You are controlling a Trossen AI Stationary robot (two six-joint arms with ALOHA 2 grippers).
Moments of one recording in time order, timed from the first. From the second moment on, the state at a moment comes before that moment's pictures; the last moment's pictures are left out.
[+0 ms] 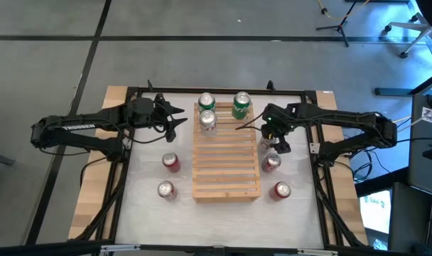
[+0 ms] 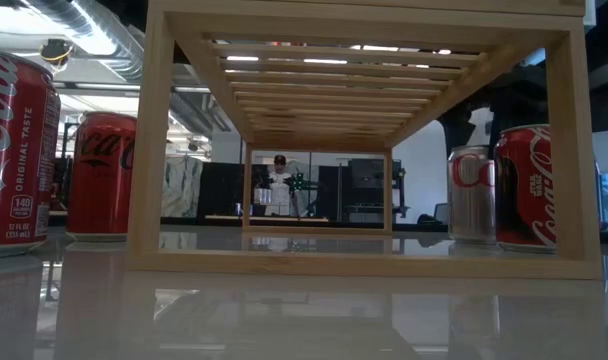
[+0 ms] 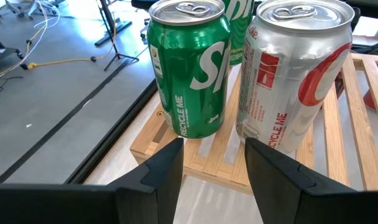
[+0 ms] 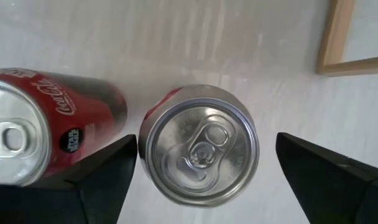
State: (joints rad) left arm 0.22 0.92 0.80 -0.31 -0.22 -0.03; right arm -0.29 1.28 0.97 -0.96 -0.10 -0.53
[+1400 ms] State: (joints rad) left arm 0.22 0.92 0.80 -0.31 -0.22 -0.03; right arm -0.29 1.28 0.98 -0.98 -0.14 -0.52
